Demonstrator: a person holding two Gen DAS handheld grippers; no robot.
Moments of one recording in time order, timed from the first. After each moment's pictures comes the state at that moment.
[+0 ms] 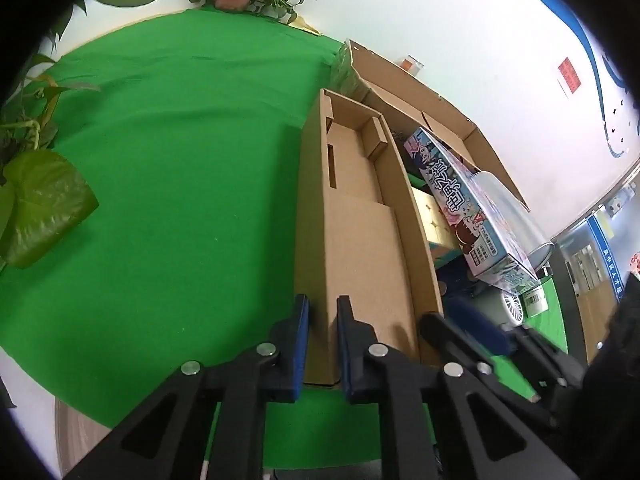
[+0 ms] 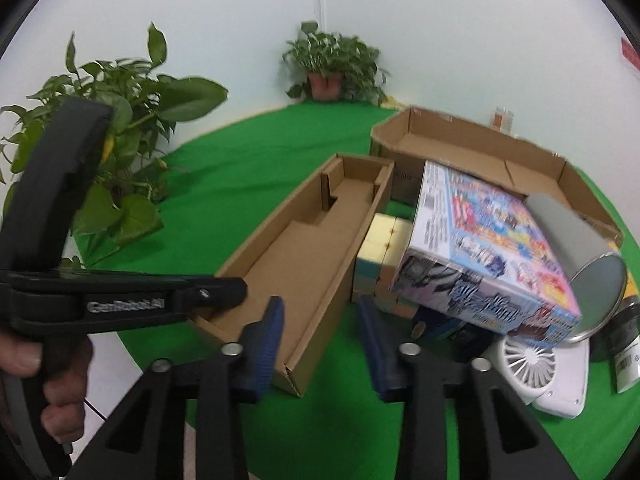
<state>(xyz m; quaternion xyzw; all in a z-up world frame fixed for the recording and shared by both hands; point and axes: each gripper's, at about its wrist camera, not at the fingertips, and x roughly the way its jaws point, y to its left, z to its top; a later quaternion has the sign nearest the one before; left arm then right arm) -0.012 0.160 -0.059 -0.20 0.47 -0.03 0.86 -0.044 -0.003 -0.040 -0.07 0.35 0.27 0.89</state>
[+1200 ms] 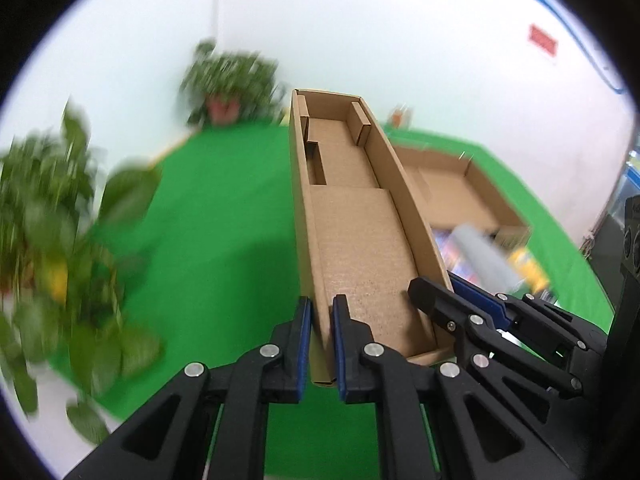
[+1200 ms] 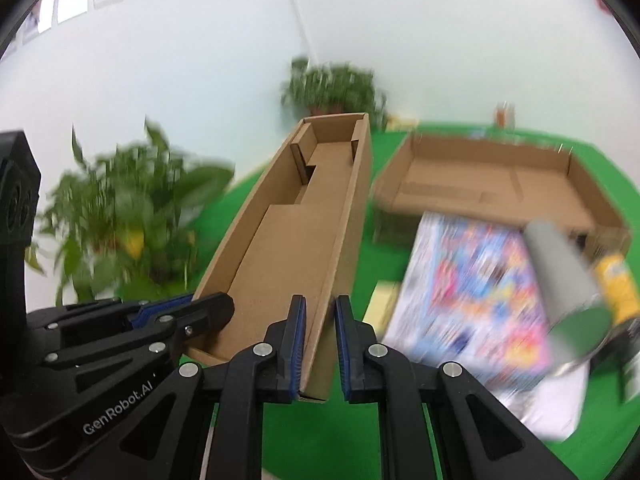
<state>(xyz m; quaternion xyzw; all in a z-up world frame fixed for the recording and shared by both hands) -0.005 0.058 0.078 -0.03 0.34 0.04 0.94 -0.022 -0.069 0.058 0.04 0.28 0.30 0.91</state>
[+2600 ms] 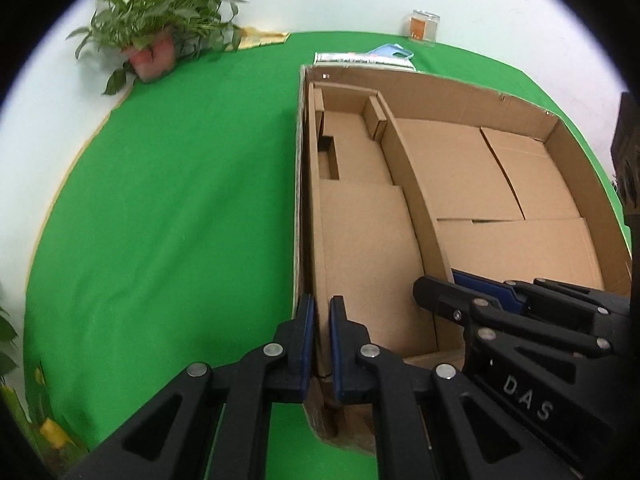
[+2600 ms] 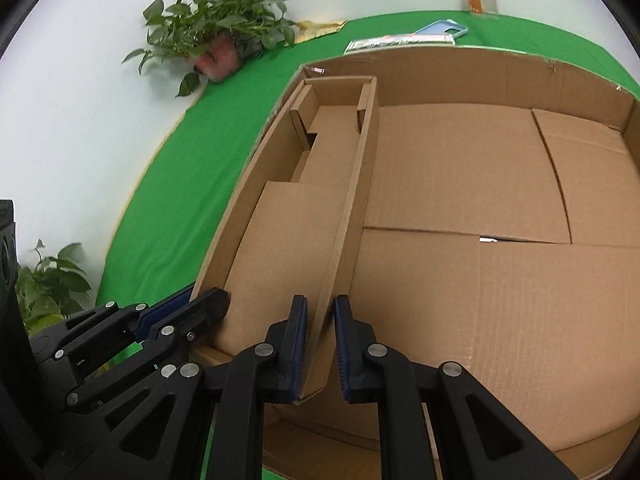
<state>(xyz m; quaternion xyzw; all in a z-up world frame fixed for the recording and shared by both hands) 0.311 0.100 -0.016 0.00 0.52 0.02 0.85 0.346 -0.016 -0.053 0.09 0.54 0.23 0.80</state>
